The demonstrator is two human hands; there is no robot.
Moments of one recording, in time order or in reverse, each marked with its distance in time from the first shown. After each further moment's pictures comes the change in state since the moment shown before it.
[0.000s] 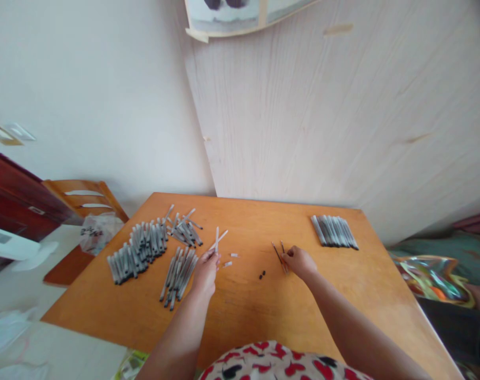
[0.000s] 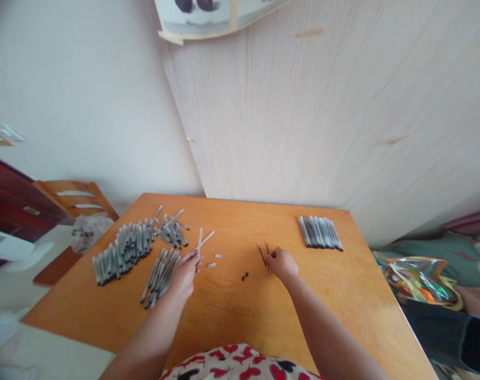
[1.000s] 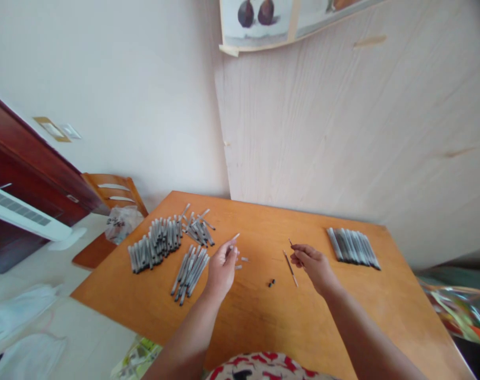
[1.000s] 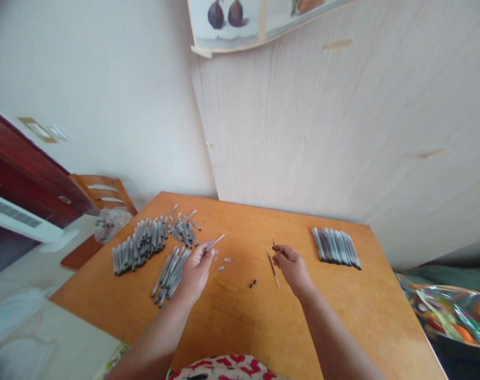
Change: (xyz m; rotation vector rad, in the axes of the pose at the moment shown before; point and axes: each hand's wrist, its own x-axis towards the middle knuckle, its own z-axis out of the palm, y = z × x) left_hand -0.042 0.048 0.014 -0.002 -0.139 0.332; right_hand -0.027 -0.037 -0.035 0.970 -0.009 -0.194
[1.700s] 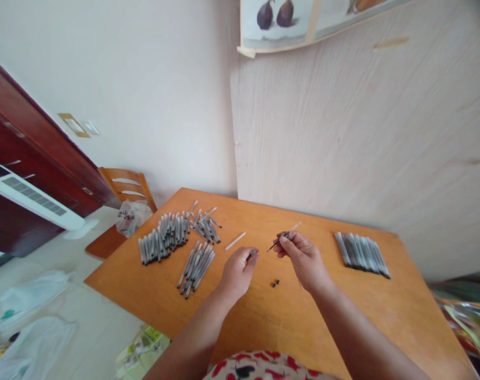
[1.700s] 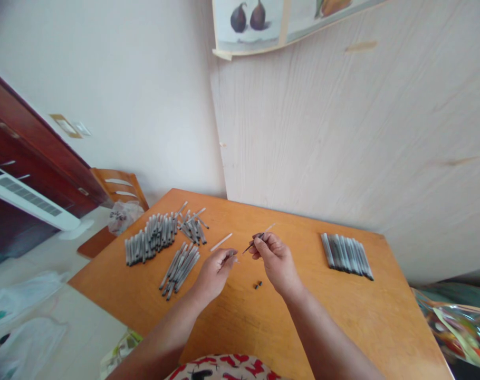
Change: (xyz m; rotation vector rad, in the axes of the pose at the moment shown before) left_hand -0.014 0.010 0.010 0.422 -0.229 0.258; right_hand -0.031 -0.089 0.064 0.282 -0.236 -0.243
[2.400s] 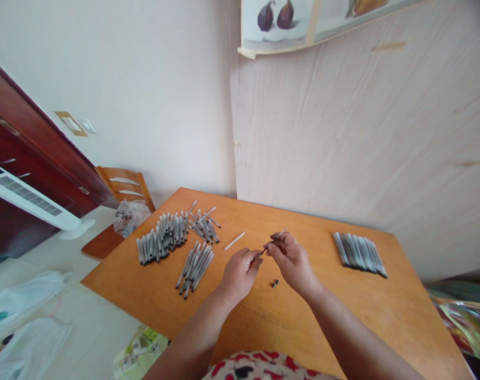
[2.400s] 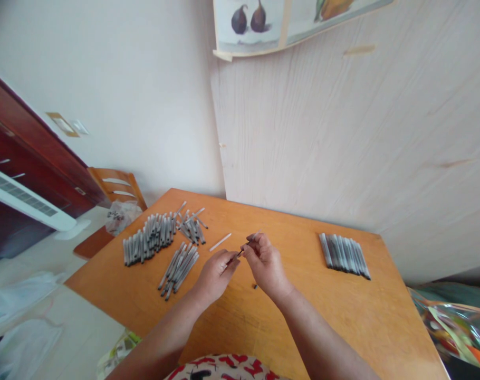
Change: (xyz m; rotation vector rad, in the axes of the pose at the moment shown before) left_hand 0.000 0.016 -0.003 0.240 -0.106 0.132; right_hand -0.004 0.011 0.015 -0.279 -0.023 -0.094
